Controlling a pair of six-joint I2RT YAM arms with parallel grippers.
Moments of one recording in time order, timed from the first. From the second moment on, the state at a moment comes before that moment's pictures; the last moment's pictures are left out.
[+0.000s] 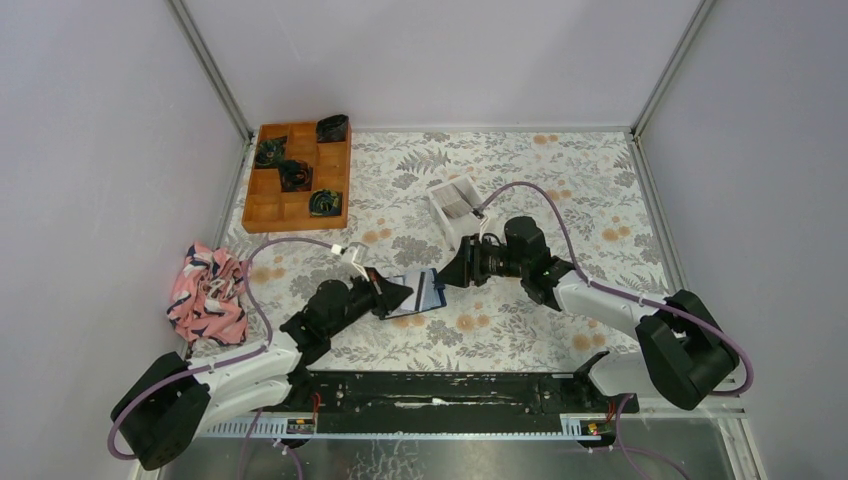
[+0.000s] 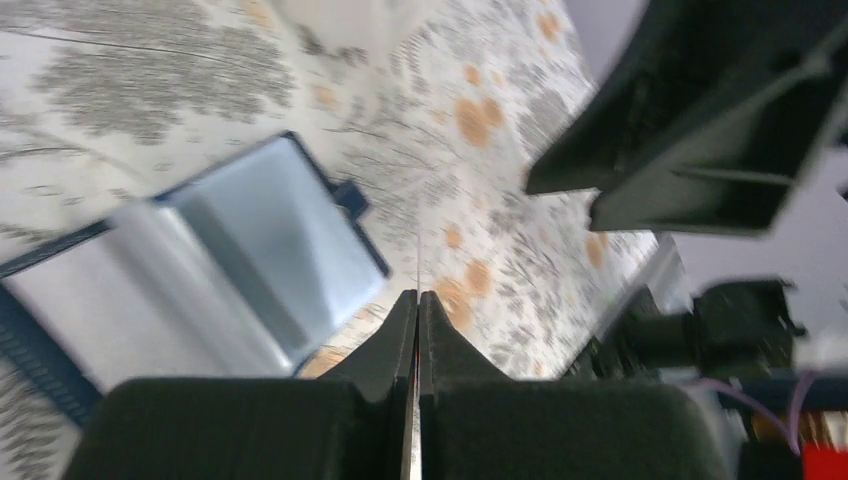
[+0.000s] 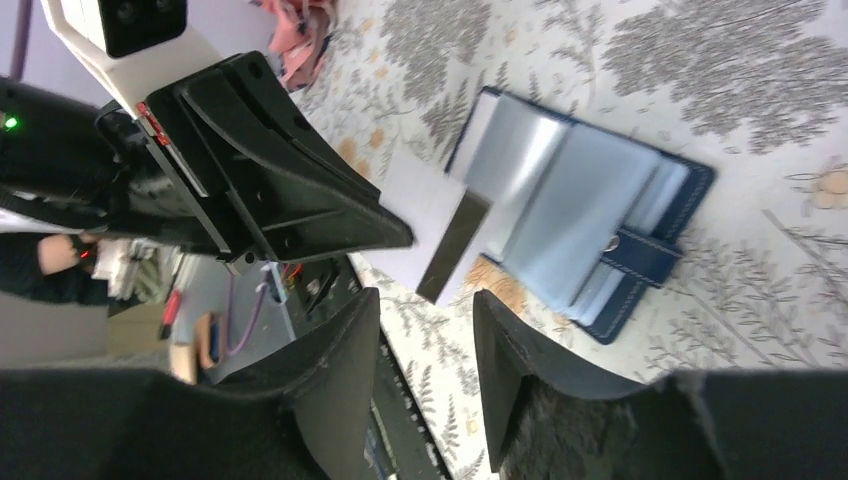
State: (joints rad) left arm -0.75 0.93 0.13 0.59 0.12 -0.76; right arm 0.63 1.34 0.60 0.32 -0.64 0.63
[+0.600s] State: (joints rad) left arm -0.74 0.97 0.17 0.30 -0.28 -1.05; right arm 0.66 1.44 0.66 0.22 -0.38 0.52
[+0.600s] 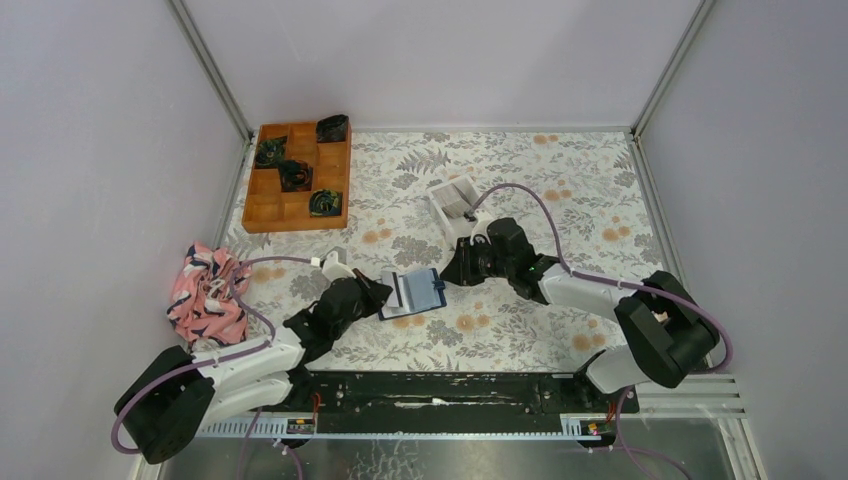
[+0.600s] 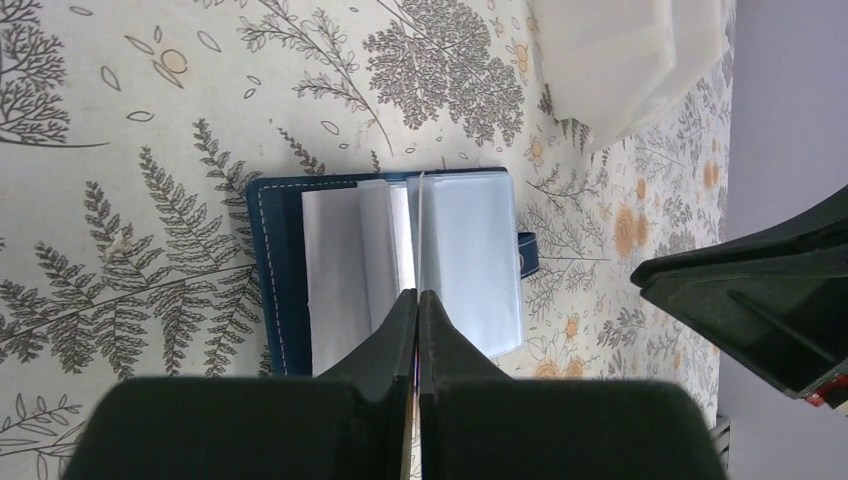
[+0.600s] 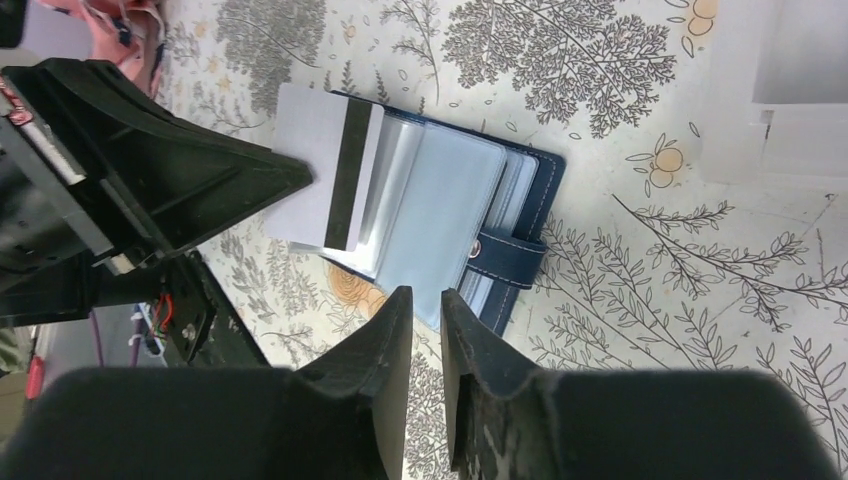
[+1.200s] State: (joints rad) left arm -0.74 0.97 0.17 0.20 -0.34 -1.13; right arm 0.75 1.60 0.75 0.19 -0.30 0.49
